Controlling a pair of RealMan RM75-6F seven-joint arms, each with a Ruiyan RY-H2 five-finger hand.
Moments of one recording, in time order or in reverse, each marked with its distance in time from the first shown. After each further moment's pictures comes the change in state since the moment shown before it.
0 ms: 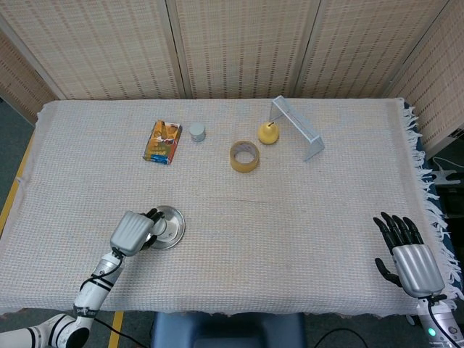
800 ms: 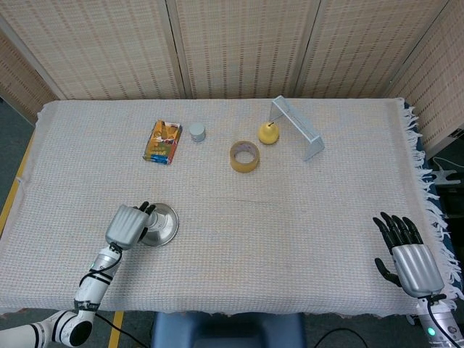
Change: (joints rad) left arm -0.007 -0.010 -0.029 0.020 -0.086 -0.018 0.145; right arm 0.002 -0.001 0.000 0.000 0.003 -0.006 -0.003
